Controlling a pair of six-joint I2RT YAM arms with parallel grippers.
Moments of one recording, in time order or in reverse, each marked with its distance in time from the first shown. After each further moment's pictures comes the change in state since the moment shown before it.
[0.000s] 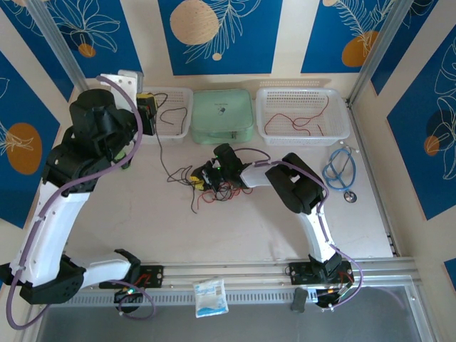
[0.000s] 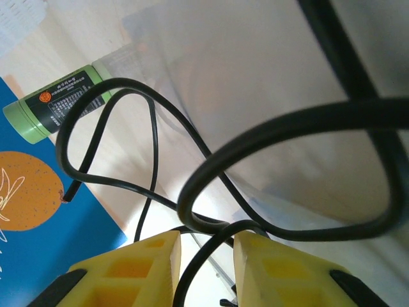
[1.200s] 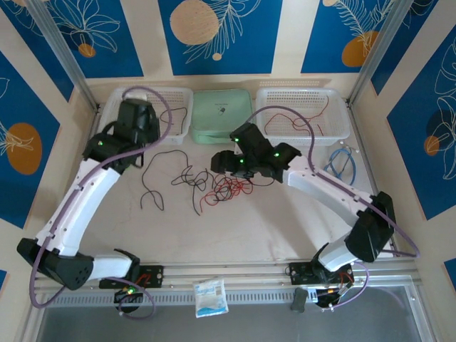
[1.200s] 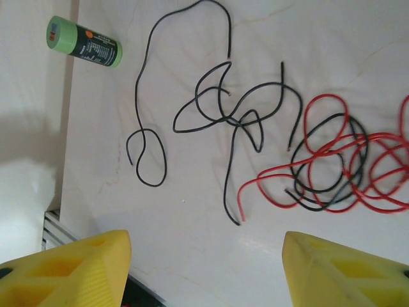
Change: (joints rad) left arm 0.118 0.080 -0.335 -0.131 -0.230 -0.195; right arm 0.051 -0.705 0.114 -0.993 0.473 -0.797
